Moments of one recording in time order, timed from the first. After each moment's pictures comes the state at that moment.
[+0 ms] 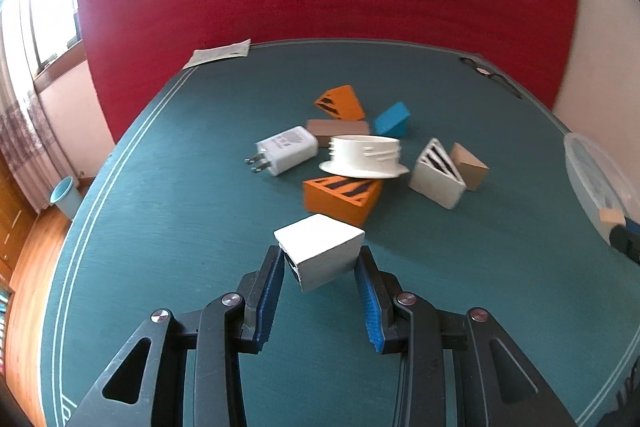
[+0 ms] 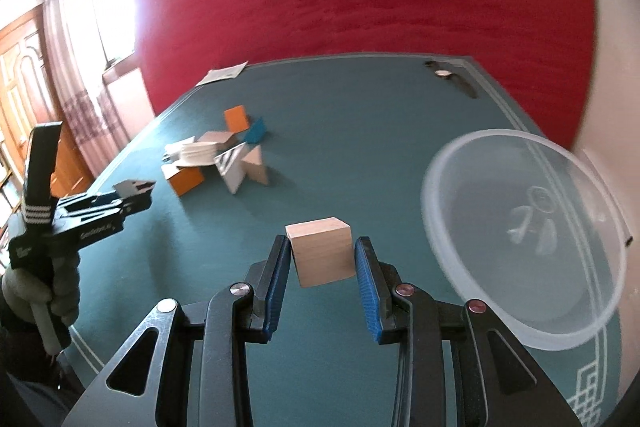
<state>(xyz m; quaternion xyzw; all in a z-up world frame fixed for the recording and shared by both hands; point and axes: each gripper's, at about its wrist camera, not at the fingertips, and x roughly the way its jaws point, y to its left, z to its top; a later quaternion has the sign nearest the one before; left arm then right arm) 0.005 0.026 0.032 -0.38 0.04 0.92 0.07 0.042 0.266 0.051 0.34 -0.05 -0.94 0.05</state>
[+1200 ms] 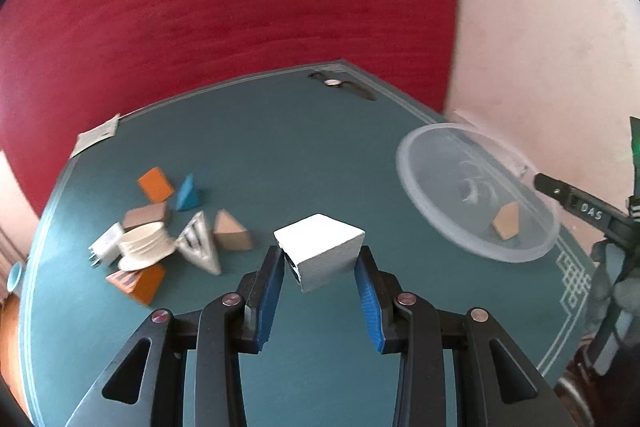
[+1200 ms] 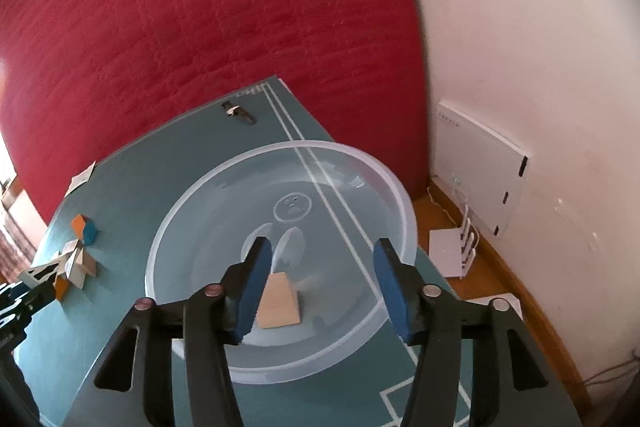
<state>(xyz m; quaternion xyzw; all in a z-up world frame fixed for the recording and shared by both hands) 0.027 0.175 0.074 -0.35 0.10 0.90 0.23 0.078 0.434 0.053 0.29 -0.17 -0.92 -0.19</state>
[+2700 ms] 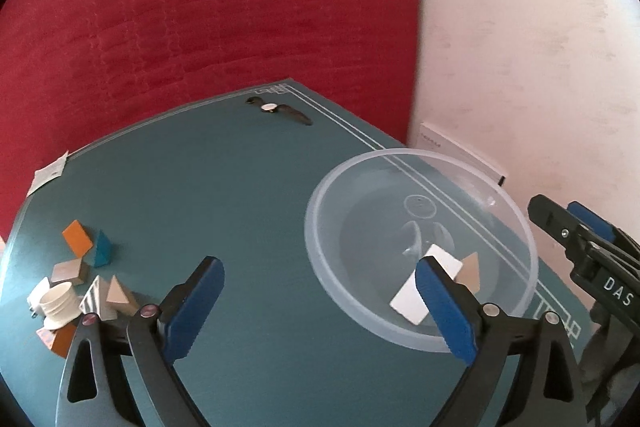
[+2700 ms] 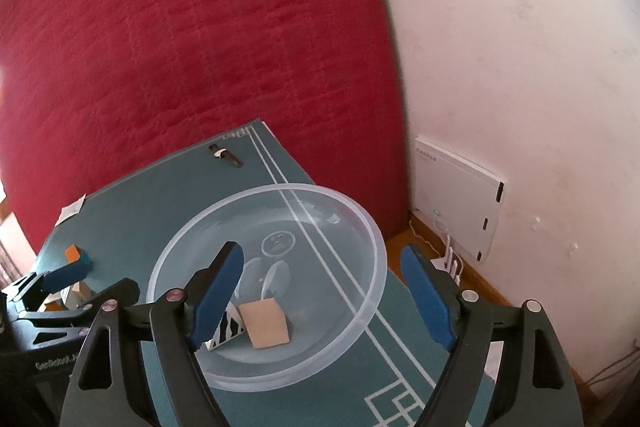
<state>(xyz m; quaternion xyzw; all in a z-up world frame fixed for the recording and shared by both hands) 0.011 0.252 0.069 -0.31 0.11 0.90 0.27 0.098 0.427 0.070 0.22 -0.16 -0.93 -0.23</state>
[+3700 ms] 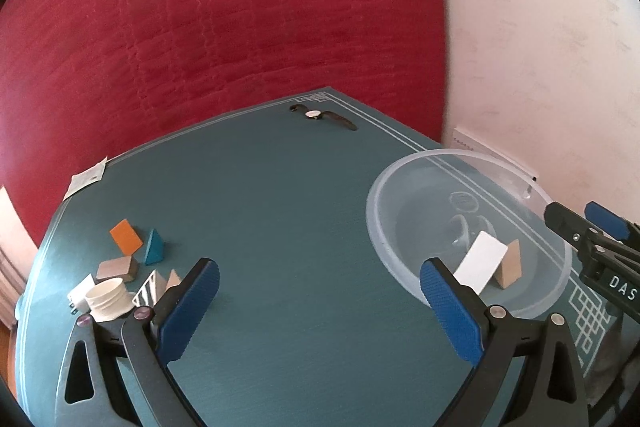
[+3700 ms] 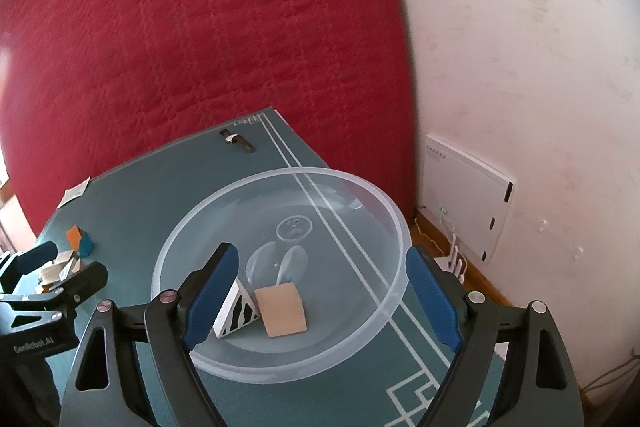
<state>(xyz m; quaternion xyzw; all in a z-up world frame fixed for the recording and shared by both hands) 0.008 0.214 0.069 -0.29 0.13 0.92 0.22 0.092 0.411 0.058 0.23 -0.14 -0.94 -0.22</state>
